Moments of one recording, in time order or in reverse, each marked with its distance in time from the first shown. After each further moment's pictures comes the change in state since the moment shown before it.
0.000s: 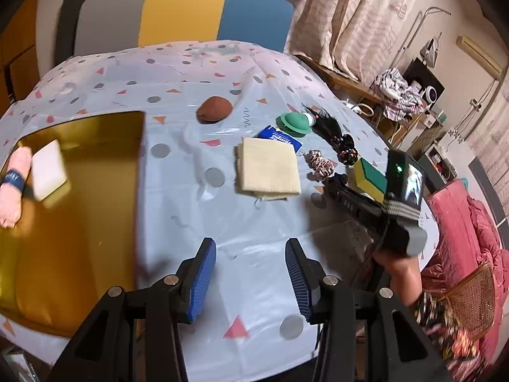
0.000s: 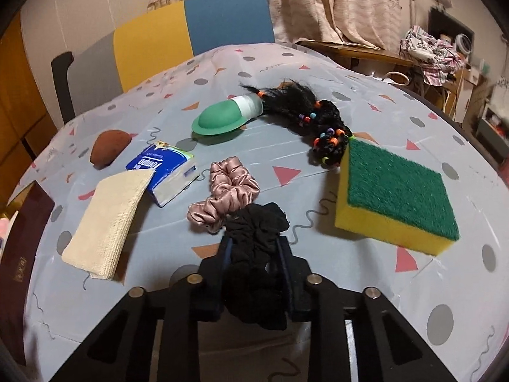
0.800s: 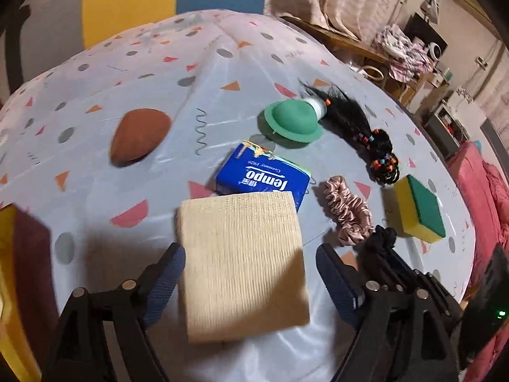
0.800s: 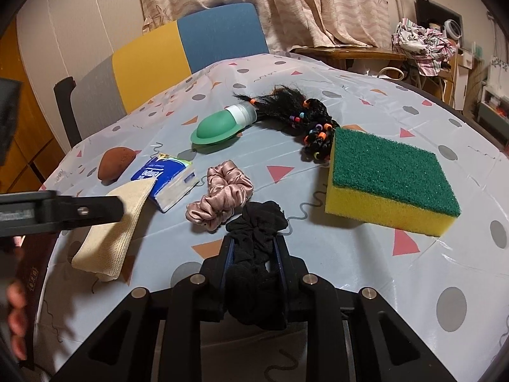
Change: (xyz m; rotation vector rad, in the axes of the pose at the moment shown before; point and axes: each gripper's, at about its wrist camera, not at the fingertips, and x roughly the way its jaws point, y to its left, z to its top) left arm 0.167 -0.046 0.100 0.146 0.148 0.035; right arm -0.006 -0.012 -0.011 0.077 -0.065 0.055
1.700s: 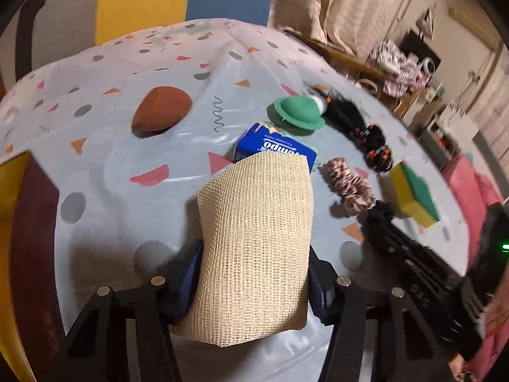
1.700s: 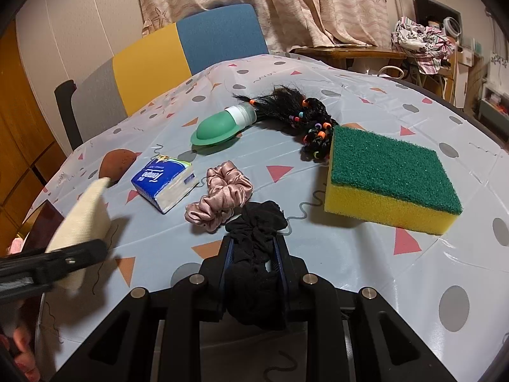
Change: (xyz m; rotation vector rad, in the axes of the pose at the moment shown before) left arm -0.023 0.024 -0.047 -0.057 -0.096 -0.055; right arm 0.001 -0.002 0.000 0.012 -0.005 0.010
